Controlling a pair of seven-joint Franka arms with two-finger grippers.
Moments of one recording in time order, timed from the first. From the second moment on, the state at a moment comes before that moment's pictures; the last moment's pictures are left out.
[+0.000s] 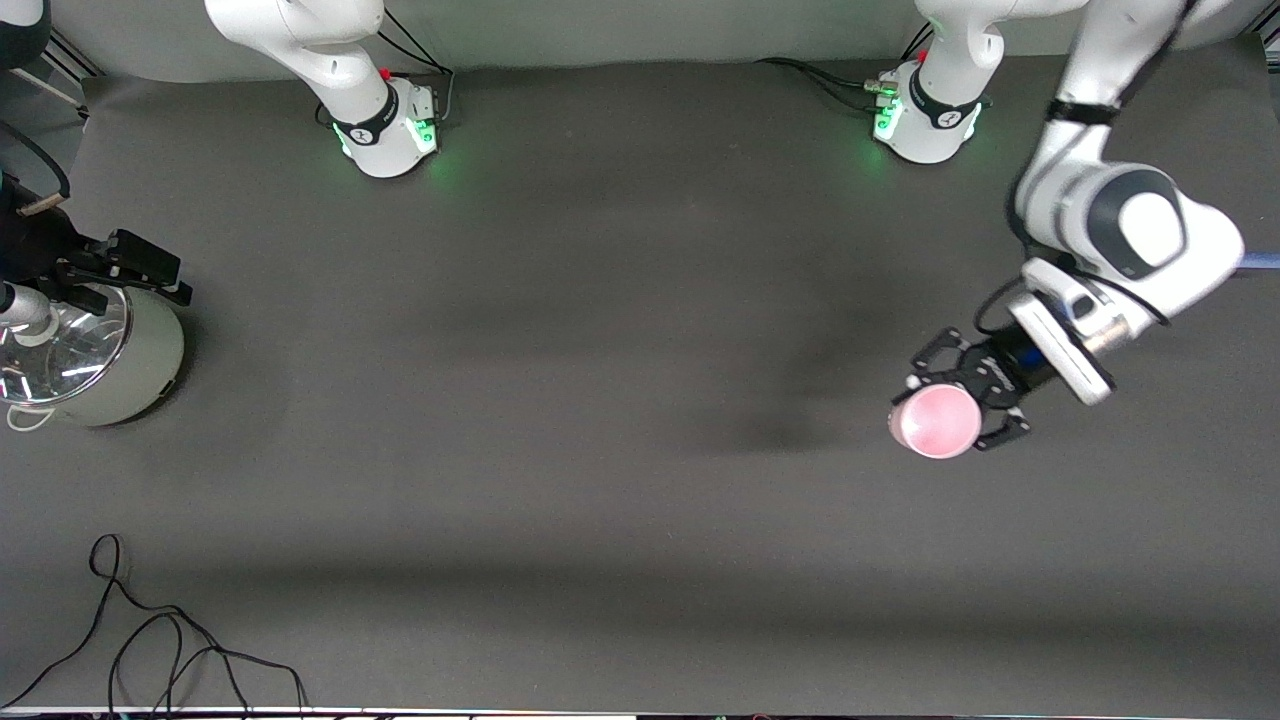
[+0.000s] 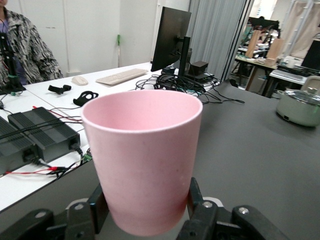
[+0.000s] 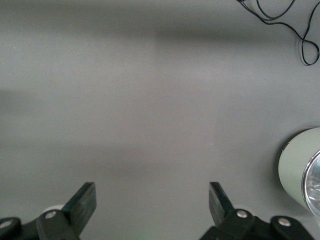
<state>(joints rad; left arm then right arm) -0.06 0.08 -0.12 -2.14 -1.72 2.39 1.99 0.02 0.02 -0.01 -1.52 0.05 1.56 -0.04</state>
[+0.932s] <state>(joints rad) -0.57 -0.01 -0.12 -2.14 -2.00 2.84 1.97 0.03 0.08 0.00 -1.50 0.13 1.52 0.00</state>
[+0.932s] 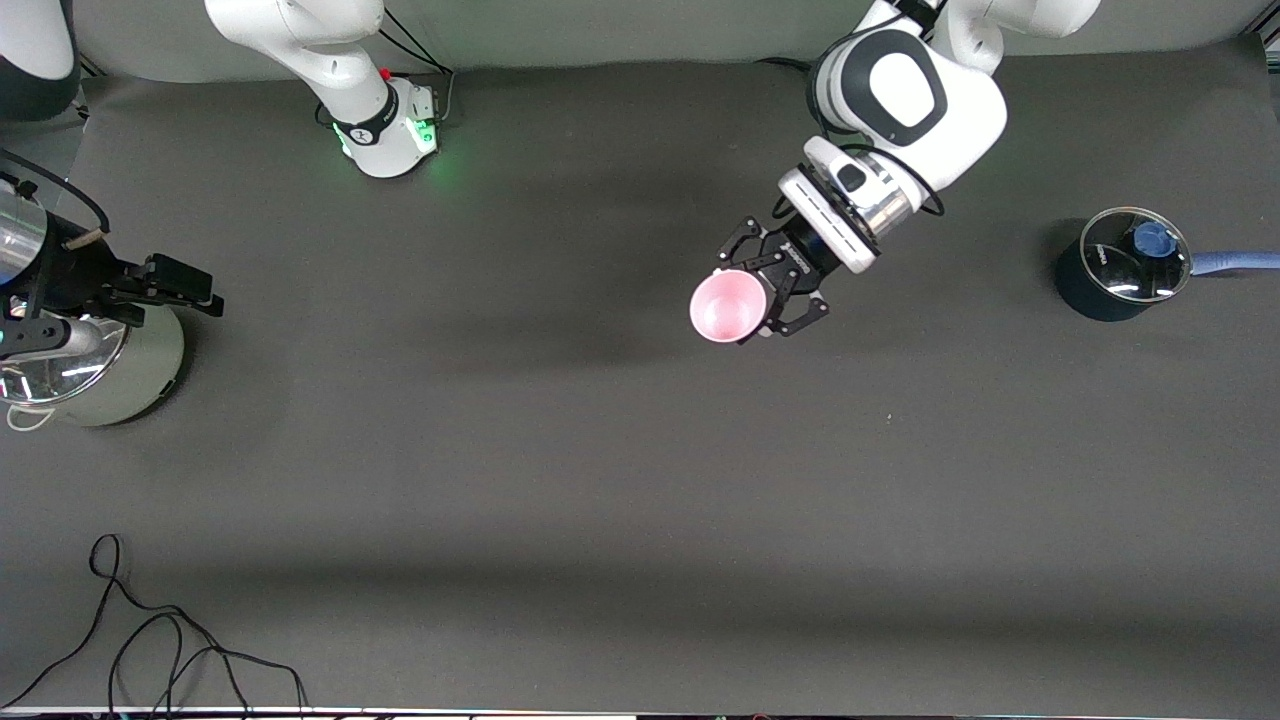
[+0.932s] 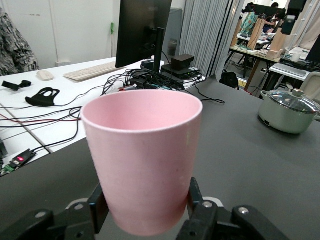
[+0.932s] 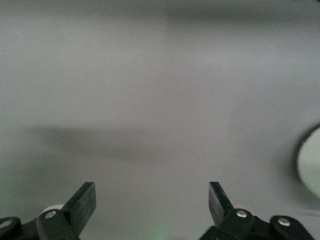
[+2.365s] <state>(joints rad) -0.60 0.06 -0.11 -2.07 -2.00 2.85 1.97 0.59 0.35 0.00 -1.23 0.25 1.94 1.32</state>
